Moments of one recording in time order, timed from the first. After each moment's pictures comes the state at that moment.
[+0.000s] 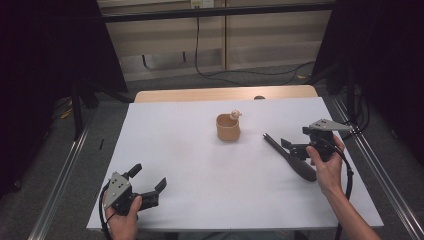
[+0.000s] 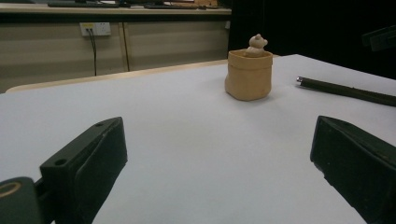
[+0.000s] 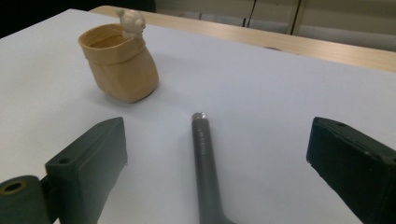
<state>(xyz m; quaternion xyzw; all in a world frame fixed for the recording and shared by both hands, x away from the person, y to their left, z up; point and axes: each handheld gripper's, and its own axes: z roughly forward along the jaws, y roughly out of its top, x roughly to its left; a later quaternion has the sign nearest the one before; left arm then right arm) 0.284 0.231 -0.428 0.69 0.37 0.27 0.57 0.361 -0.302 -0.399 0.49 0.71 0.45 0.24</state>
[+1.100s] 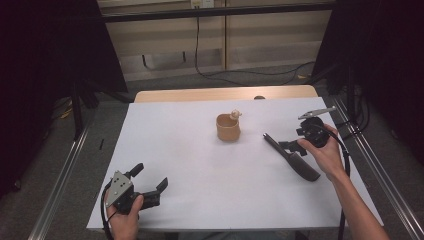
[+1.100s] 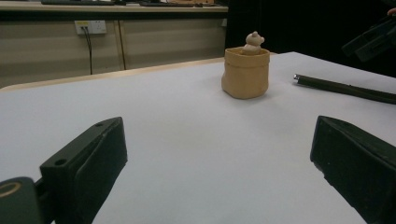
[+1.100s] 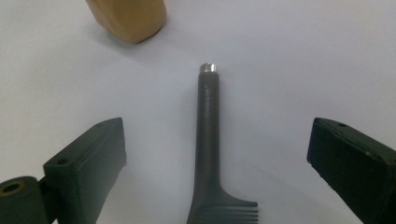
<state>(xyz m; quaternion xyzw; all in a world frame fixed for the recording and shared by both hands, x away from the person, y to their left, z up) 0.287 0.228 -0.429 0.70 0.36 0.26 0.56 0.403 -0.307 -0.397 0.48 0.80 0.35 0.11</state>
